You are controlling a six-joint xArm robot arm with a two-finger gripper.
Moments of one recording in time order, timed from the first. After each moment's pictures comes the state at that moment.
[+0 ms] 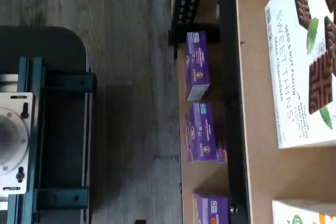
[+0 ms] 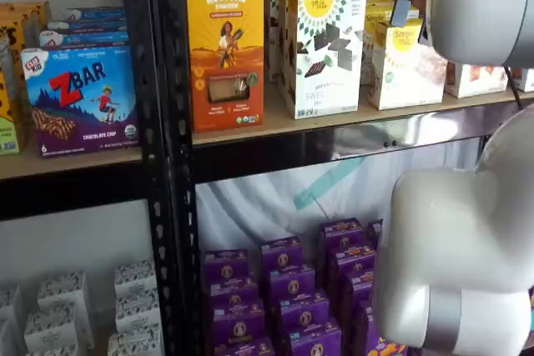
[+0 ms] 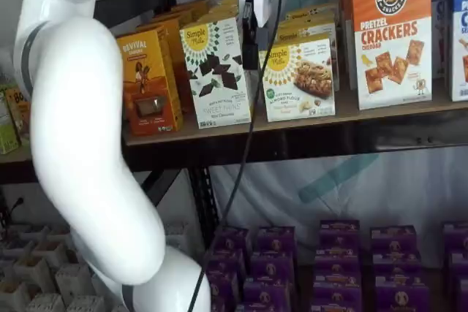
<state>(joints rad) -0.47 -0.36 -1.46 0.24 1.85 -1.97</state>
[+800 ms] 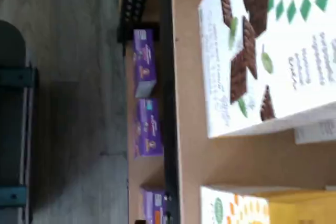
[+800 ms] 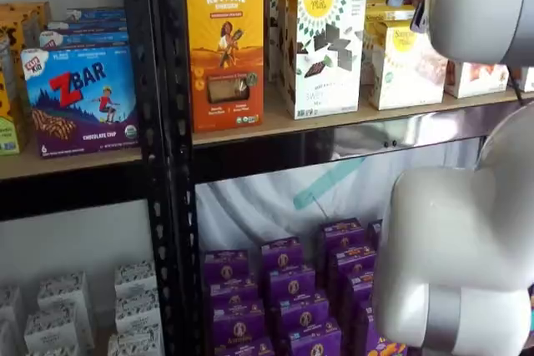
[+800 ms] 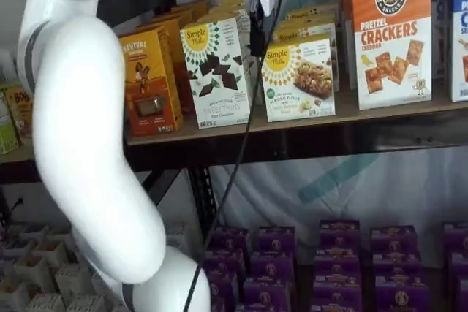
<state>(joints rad) -0.48 -0.35 -1.47 0.28 1.71 -1.97</state>
